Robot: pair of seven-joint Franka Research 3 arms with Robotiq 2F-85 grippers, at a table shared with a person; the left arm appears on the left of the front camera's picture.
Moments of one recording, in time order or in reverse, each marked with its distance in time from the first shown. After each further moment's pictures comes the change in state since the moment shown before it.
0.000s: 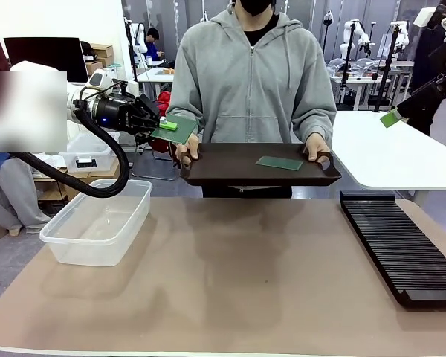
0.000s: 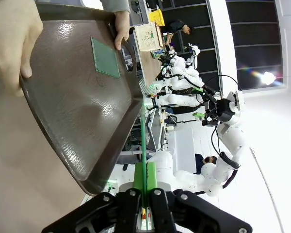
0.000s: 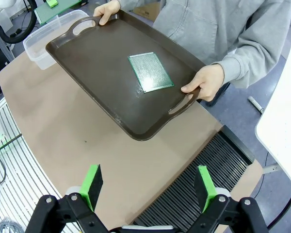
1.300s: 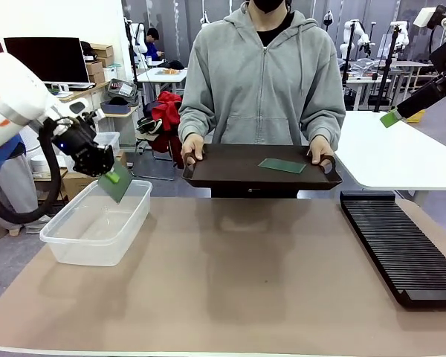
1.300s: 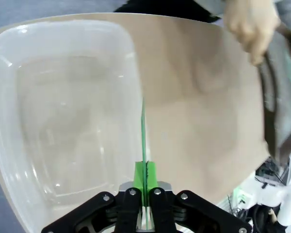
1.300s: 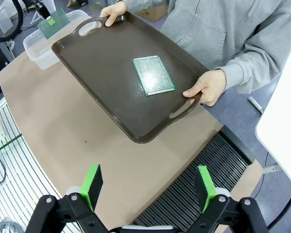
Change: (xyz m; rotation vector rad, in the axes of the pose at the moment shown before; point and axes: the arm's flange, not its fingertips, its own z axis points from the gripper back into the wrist) left arm -0.047 0.072 0.085 0.874 -0.072 0.030; right arm 0.000 0.000 0.000 0.000 0.000 0.000
